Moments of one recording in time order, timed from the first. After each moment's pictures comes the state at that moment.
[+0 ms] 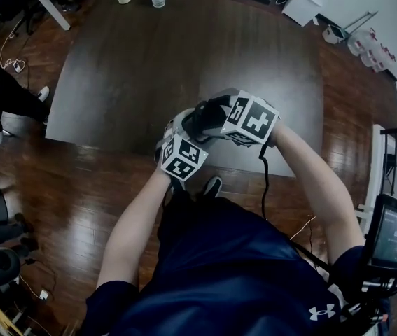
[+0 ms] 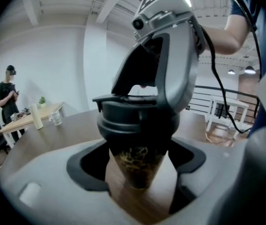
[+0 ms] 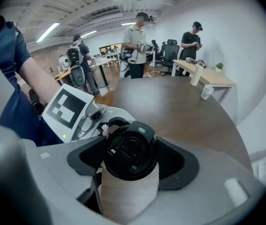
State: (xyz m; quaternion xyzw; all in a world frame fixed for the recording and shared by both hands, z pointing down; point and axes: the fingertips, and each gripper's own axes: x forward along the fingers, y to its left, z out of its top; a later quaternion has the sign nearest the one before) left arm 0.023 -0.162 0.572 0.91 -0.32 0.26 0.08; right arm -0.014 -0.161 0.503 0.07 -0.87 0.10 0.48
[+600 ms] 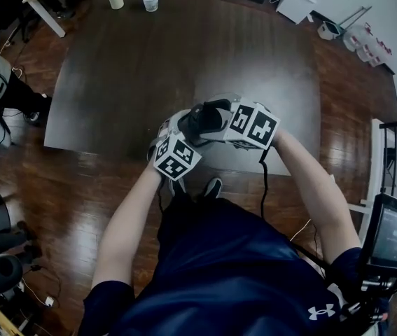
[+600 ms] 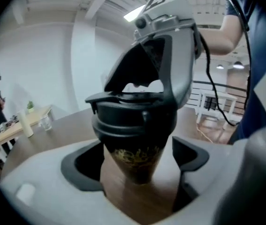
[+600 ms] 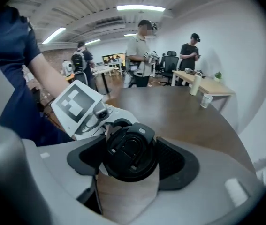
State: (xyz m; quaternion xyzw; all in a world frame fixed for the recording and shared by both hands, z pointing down) left arm 0.026 -0.156 0.578 0.92 -0.26 0.29 0.05; right arm -0.013 -0.160 0.501 0.07 -0.90 0.07 0.42
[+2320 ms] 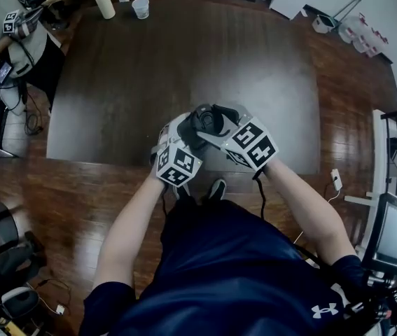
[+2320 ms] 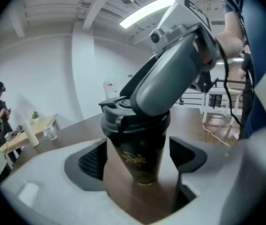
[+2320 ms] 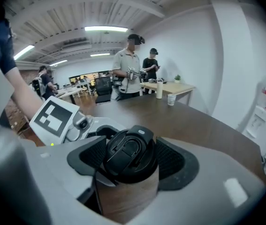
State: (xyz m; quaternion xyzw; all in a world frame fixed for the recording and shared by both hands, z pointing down) left arm 0.030 -0.164 0.573 0.92 -0.28 0.27 0.01; right arm 0.013 -0.178 0.508 0.28 -0.90 0.13 0.31
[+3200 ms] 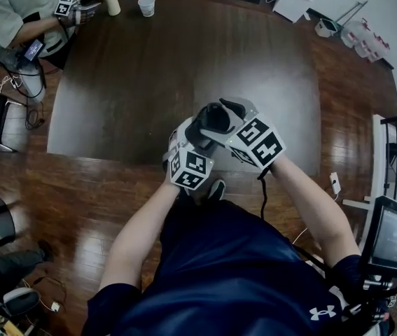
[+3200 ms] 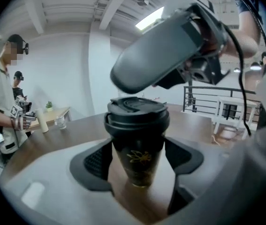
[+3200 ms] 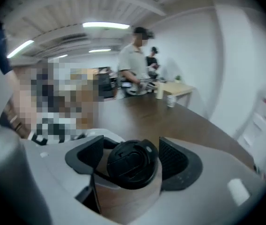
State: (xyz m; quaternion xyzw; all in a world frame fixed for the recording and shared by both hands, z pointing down) left arm 0.042 -0.166 0.569 0.90 -0.36 0.24 0.05; right arm 0.016 -0.180 0.485 0.27 -0.89 0.12 0.35
